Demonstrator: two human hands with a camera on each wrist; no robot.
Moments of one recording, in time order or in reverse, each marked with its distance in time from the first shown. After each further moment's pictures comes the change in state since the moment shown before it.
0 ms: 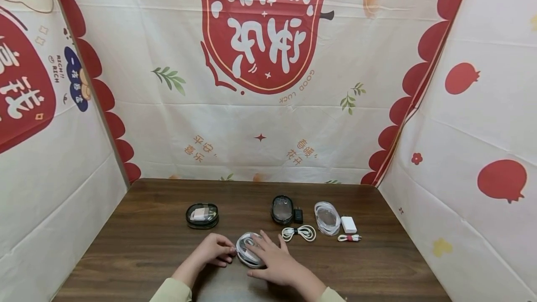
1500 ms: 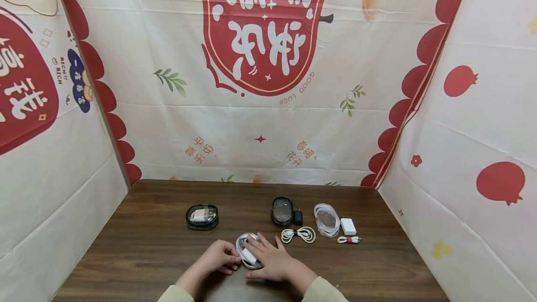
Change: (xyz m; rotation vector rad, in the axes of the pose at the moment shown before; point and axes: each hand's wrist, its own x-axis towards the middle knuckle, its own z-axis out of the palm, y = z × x) left_hand -0.009 0.003 0.020 0.045 -0.073 0.064; right_hand 0.014 0.014 0.014 -0.045 -0.135 0.016
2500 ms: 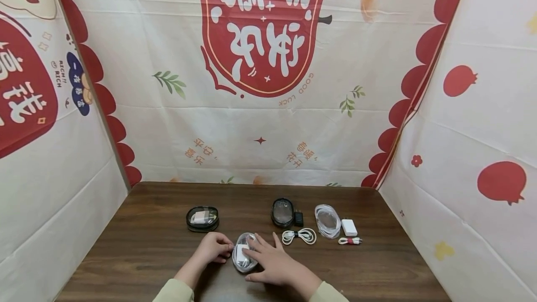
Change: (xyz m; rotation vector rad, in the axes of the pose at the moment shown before) left_hand 0.010 0.002 -0.019 0.021 0.216 -0.010; right_hand -0.006 -0.009 -0.015 -0.049 0.058 -0.093
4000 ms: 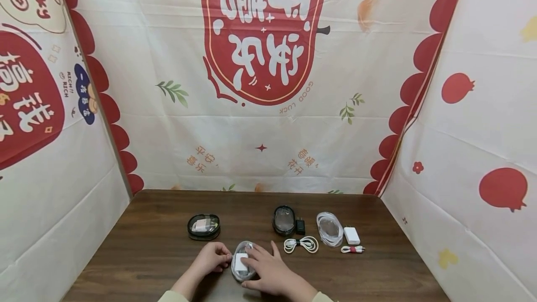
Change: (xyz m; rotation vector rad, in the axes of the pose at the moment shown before) left_hand -0.004 -0.008 -0.005 0.137 0.008 0.064; right_hand 0.010 -0.007 0.012 0.004 0.074 0.026
